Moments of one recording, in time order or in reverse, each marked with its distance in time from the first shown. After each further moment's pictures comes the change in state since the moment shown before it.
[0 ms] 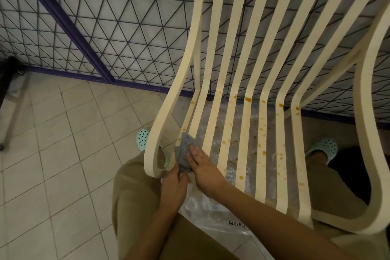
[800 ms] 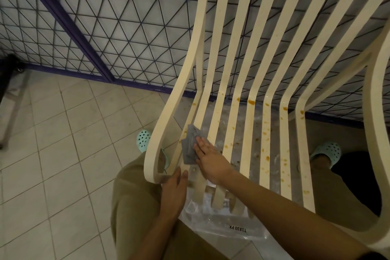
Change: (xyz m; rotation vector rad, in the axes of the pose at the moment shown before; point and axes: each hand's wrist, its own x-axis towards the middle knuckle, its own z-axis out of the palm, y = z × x) left_hand 0.000 0.003 -0.001 -0.232 -0.037 -0.105; right_hand 0.034 0.034 -0.022 -0.101 -0.078 0.024
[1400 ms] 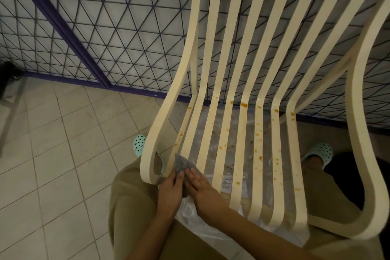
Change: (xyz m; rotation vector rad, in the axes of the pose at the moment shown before) left_hand -0.005 0.005 0.002 -0.029 0.009 -0.013; right_hand -0.073 -0.045 0.049 0.153 0.130 -0.115
